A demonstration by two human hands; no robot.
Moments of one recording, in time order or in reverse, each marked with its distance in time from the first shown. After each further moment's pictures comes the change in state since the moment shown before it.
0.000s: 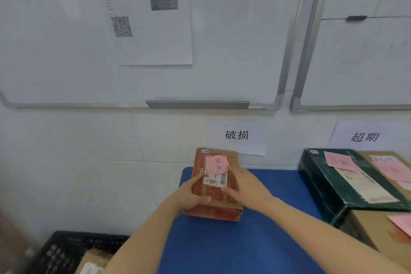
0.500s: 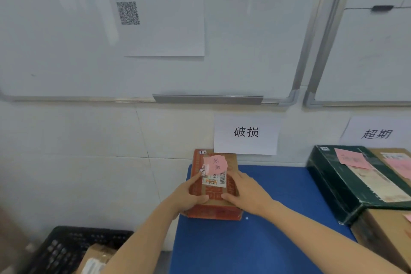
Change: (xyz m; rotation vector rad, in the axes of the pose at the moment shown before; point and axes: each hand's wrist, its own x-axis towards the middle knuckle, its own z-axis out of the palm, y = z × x) left_hand -0.001 -0.024 -0.024 -0.051 0.014 -0.074; right_hand 0.010 -0.015 0.030 -0.017 -0.069 0.004
